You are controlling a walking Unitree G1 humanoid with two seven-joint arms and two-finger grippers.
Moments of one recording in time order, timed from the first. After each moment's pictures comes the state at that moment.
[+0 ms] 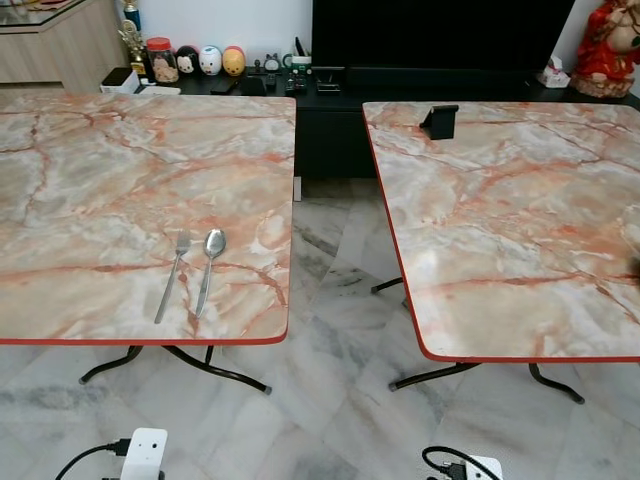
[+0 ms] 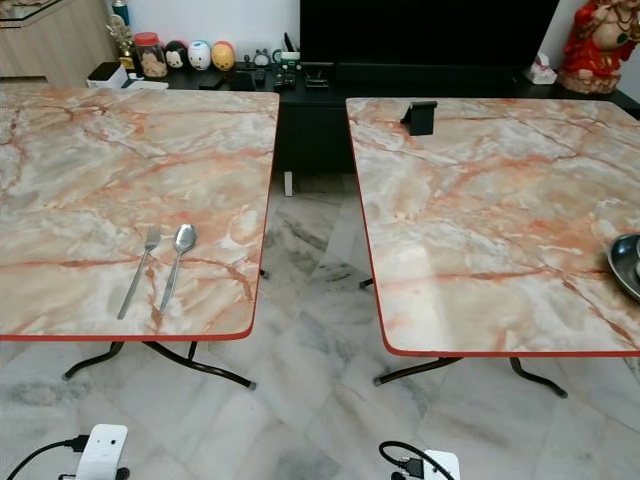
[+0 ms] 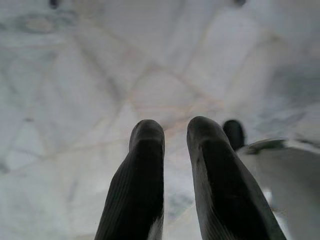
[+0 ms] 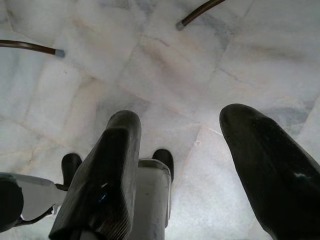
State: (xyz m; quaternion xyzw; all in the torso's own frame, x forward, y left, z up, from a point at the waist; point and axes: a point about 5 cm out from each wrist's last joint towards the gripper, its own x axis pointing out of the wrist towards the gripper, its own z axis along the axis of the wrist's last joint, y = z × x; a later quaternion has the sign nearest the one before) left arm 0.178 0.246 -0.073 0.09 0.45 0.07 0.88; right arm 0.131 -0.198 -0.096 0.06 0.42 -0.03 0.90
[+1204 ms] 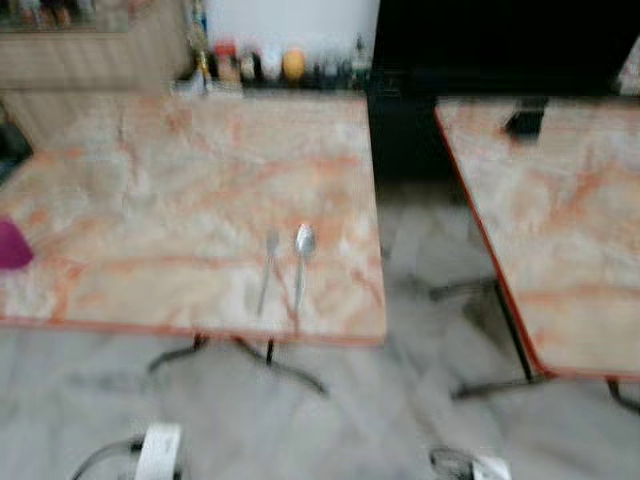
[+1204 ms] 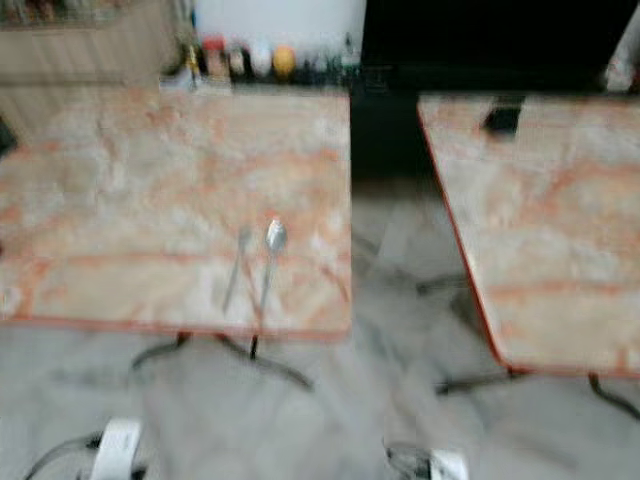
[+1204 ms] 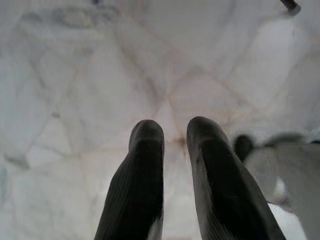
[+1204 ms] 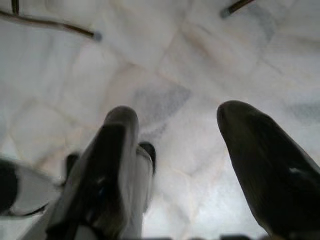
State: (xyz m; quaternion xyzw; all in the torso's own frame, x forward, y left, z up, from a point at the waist) left arm 0.177 0.236 -0.076 0.08 0.44 0.06 0.89; right arm 0.120 -0.208 -0.098 0.05 0.44 -0.05 0.90
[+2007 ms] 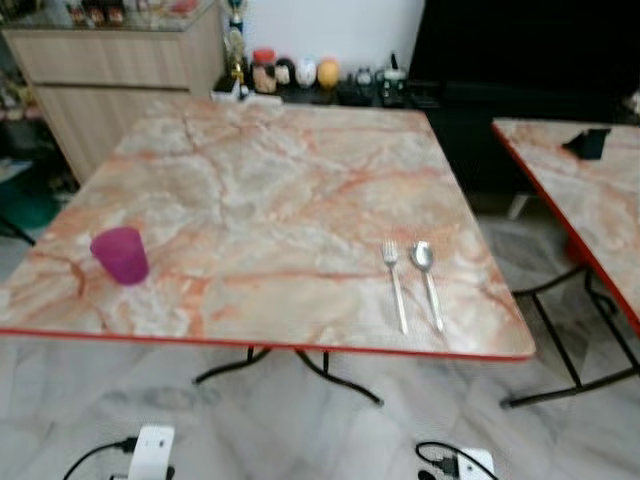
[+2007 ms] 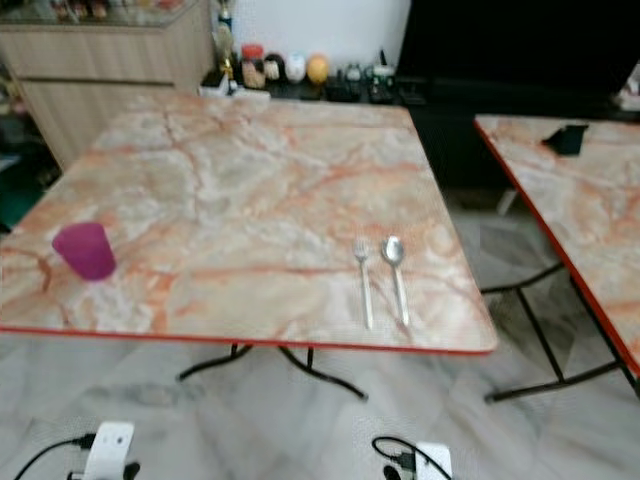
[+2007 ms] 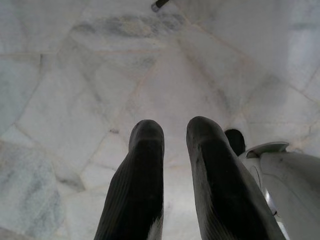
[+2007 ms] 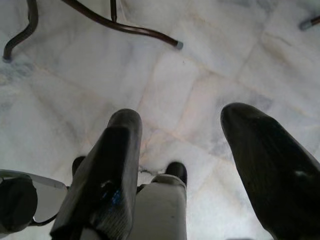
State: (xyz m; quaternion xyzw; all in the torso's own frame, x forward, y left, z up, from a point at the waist) left arm 0.179 0.238 -0.074 0.09 0.44 0.06 0.89; right arm 0.139 -0.195 -0.094 0.06 0.41 -0.03 0.91
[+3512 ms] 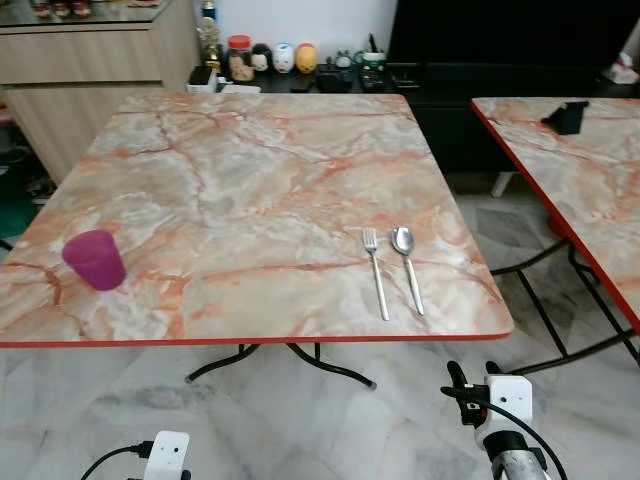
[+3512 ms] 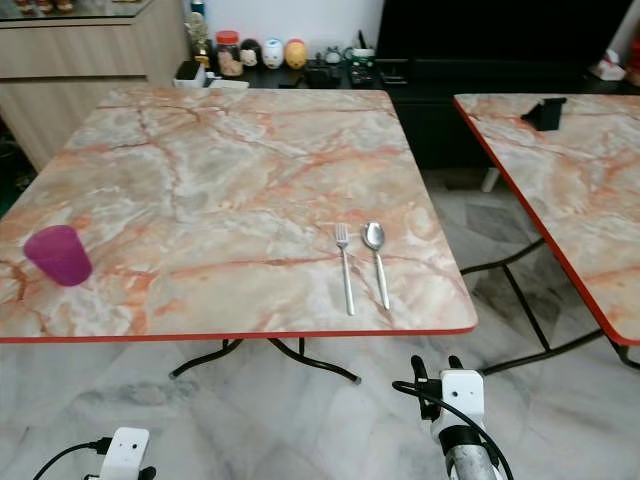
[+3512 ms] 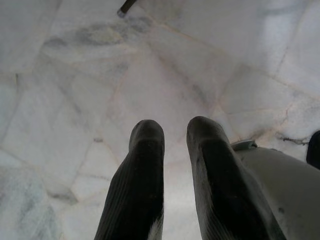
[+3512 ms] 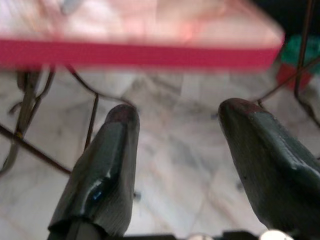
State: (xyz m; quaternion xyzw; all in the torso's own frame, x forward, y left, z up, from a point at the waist) left arm 0.177 0.225 -0.078 0.09 0.43 0.03 0.90; right arm 0.219 -0.219 -0.011 -0.06 0.09 -0.02 0.99
